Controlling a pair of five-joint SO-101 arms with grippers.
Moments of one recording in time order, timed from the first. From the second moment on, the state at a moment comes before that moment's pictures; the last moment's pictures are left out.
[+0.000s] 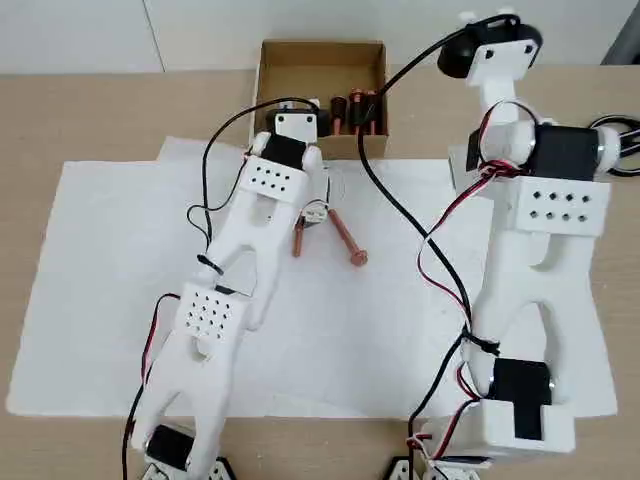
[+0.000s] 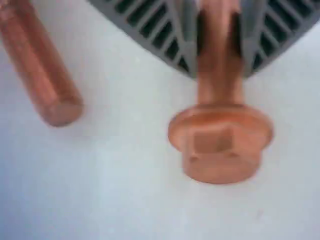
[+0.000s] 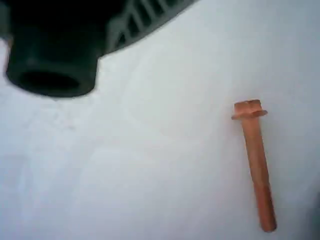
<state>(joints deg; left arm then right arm) 17.1 61.8 -64.2 97.7 21.7 2.0 0.1 -30.8 98.1 14.8</state>
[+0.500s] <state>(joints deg) 16.3 52.6 -70.7 99.4 13.9 2.0 -1.1 -30.7 98.2 14.8</state>
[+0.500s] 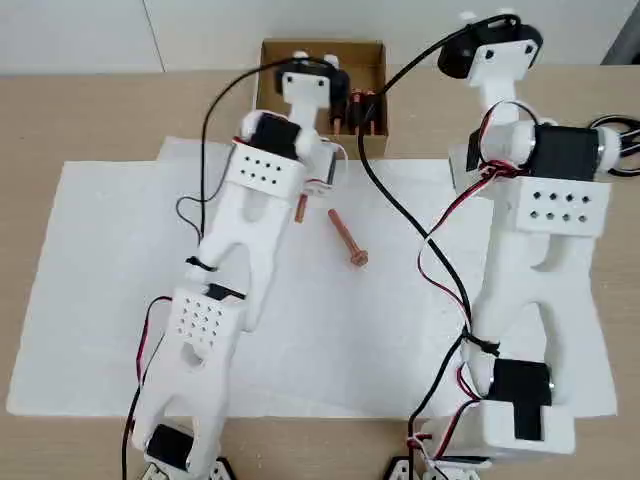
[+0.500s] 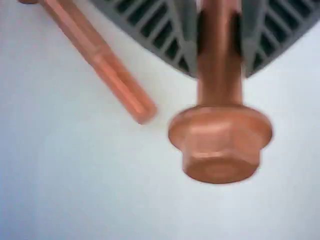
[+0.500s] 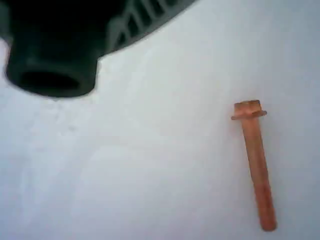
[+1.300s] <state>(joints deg) 13.8 25.0 -38.0 99.4 9.2 -6.5 -67.6 35.7 74.7 16.7</state>
